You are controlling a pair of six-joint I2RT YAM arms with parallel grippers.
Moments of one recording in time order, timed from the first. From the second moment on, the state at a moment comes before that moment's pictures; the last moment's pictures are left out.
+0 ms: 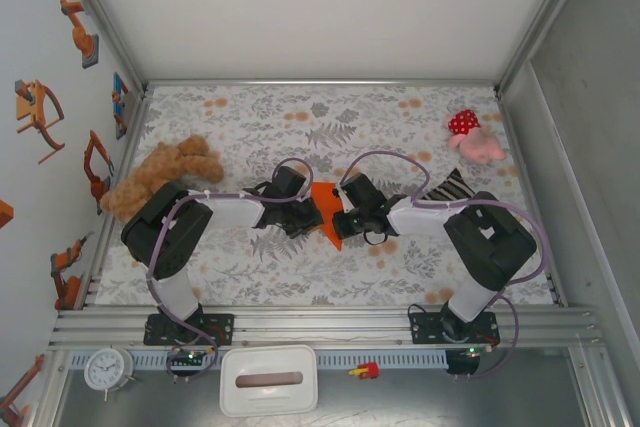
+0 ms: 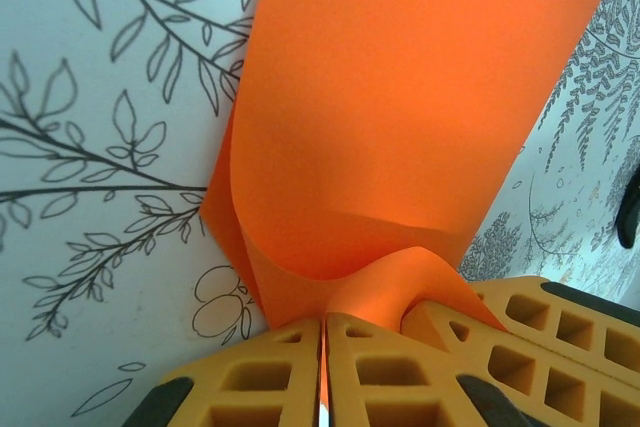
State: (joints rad) left arm -0.77 1.78 0.86 -0.08 0.37 -1.10; right arm 0.74 1.67 0.78 -0.12 -0.20 0.38
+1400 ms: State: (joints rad) left arm -0.77 1.82 0.94 -0.21 0.36 -1.08; right arm 0.74 1.61 0.75 -0.13 -0.41 0.60
